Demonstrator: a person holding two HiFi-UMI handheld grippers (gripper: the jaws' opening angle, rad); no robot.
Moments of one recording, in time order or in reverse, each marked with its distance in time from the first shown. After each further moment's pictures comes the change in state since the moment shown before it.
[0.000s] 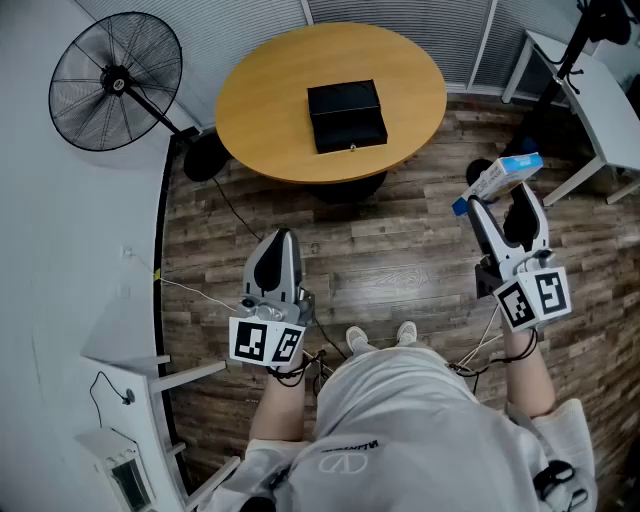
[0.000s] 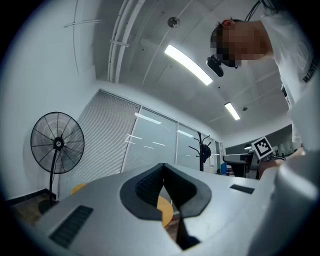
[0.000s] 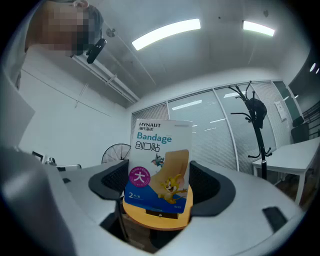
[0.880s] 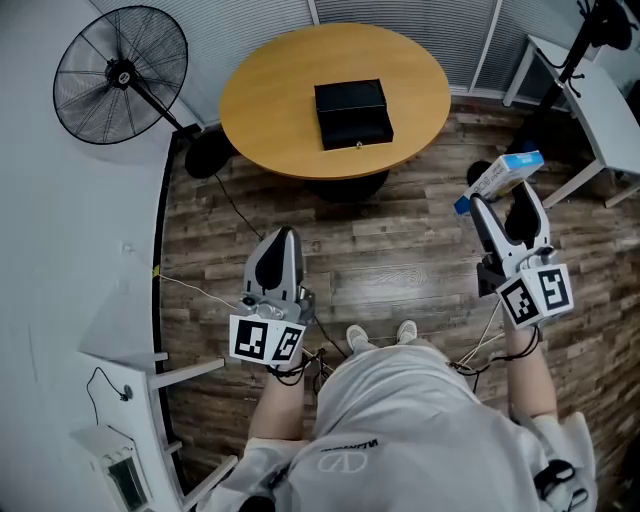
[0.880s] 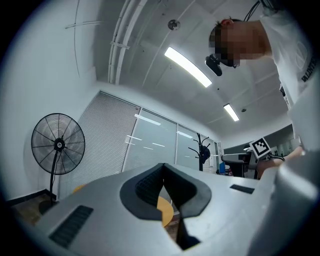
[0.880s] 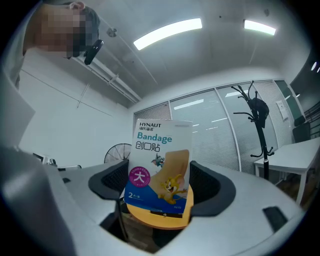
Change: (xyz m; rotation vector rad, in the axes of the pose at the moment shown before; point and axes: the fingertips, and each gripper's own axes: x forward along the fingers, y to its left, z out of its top) left arm -0.017 0.005 0.008 0.002 -0.008 -0.007; right arm -0.002 0.016 0.005 0.005 0.007 0.018
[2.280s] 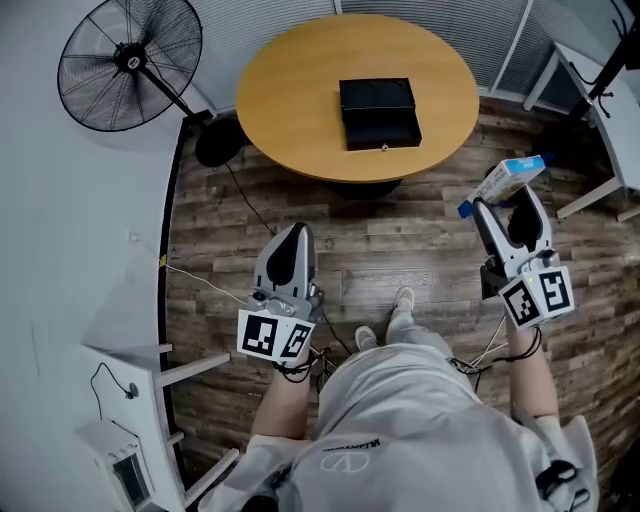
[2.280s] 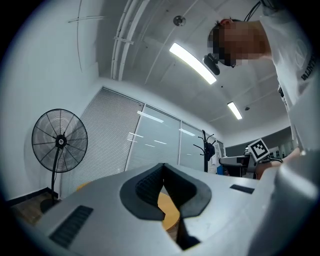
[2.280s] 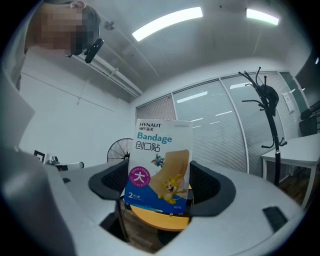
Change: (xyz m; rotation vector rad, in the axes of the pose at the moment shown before) left arm 0.016 0.065 -0.021 -0.014 0.022 0.014; right arm 0.074 0.028 -0.046 0.010 0.055 0.045
